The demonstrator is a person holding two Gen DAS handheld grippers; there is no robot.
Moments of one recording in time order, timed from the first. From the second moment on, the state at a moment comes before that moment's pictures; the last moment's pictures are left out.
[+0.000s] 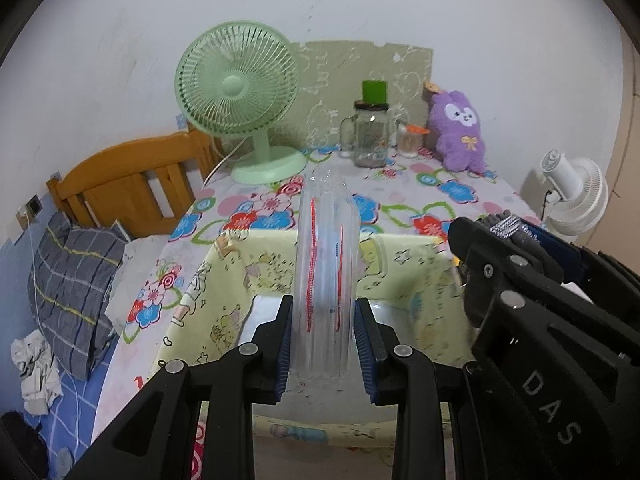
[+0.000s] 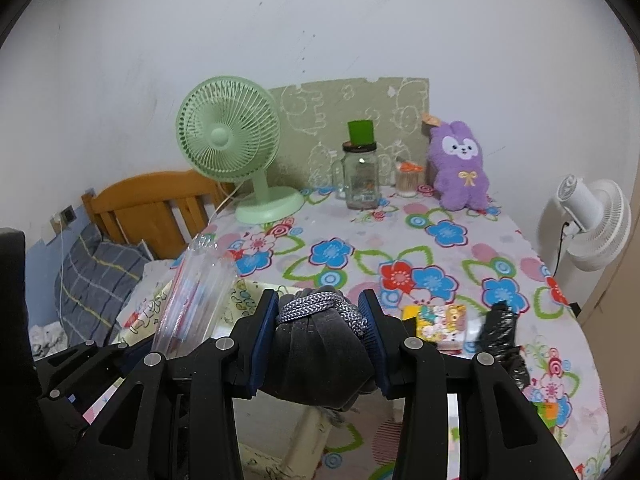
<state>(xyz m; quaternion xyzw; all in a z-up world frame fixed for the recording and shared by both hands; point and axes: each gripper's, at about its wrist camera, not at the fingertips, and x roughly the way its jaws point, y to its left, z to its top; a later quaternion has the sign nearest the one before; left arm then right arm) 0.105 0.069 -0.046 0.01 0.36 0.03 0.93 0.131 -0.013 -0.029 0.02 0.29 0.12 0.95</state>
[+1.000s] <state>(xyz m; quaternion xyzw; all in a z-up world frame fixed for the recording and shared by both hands) 0.126 0.087 -0.082 -0.03 0.42 0.02 0.91 0.167 0.014 -0.059 0.00 0.33 0.14 0.93</state>
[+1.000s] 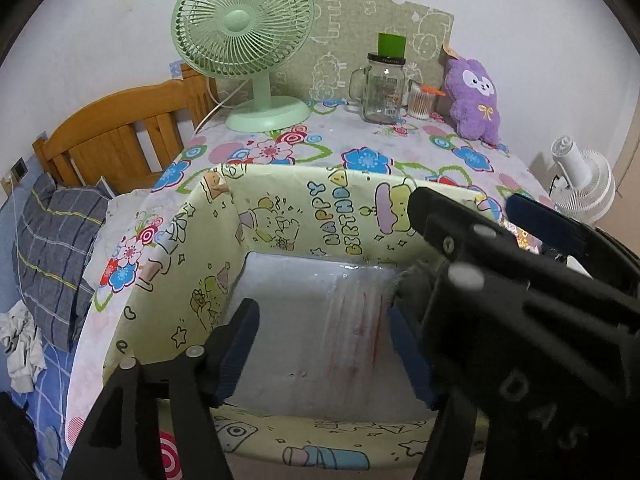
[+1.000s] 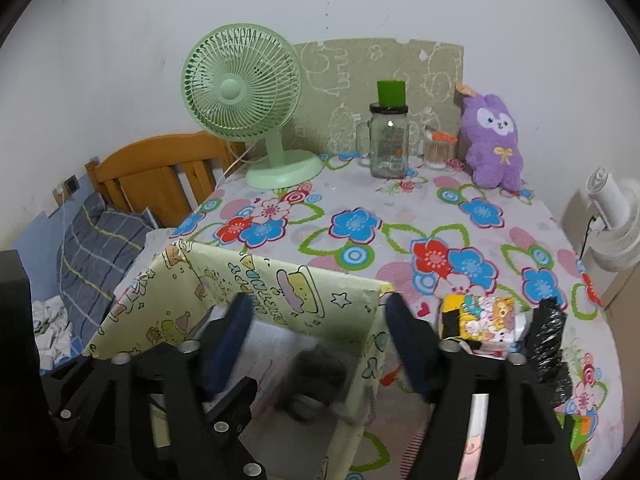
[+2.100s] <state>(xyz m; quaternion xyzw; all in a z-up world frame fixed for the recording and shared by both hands) 0.081 0.027 -0.018 0.00 0.33 0.02 0.94 0.104 -0.048 0.000 -0.01 0.26 0.11 0.96</state>
